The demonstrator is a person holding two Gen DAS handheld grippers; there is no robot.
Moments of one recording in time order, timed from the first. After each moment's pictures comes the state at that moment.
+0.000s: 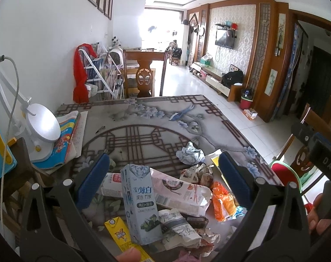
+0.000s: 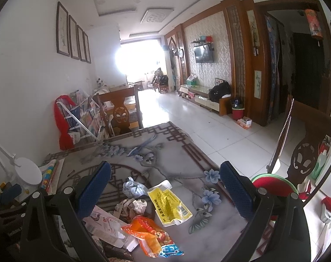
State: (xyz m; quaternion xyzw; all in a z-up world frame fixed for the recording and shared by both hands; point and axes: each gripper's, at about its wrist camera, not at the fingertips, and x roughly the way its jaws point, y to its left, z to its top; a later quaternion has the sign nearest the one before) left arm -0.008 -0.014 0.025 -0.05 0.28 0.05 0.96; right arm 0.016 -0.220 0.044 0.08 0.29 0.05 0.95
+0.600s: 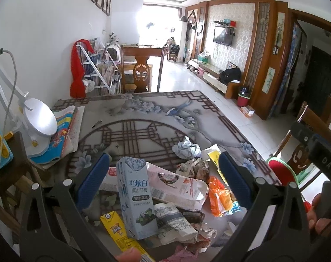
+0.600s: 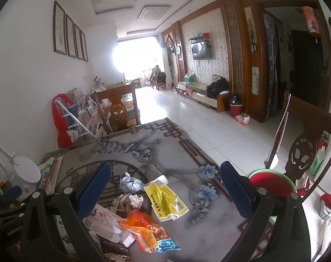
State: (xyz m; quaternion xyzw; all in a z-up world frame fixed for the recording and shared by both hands) left arm -0.012 -0.013 0.025 -0.06 0.29 0.04 0.95; right arm 0.011 -0.225 0.043 0.08 0.31 0.04 0.95
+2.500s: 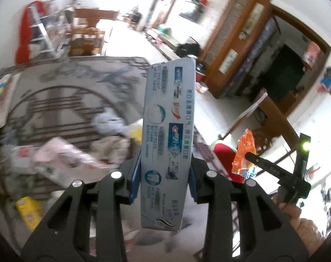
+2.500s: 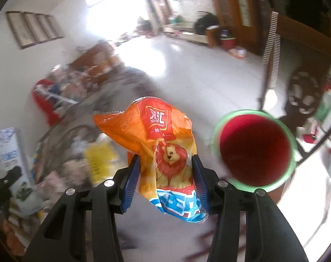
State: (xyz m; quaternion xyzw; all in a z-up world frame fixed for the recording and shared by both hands) left arm 0.061 -0.121 -0.002 -0.14 0.39 -0.13 0.90; right arm 0.064 -0.423 -0.062 0.17 0.50 0.03 0.85
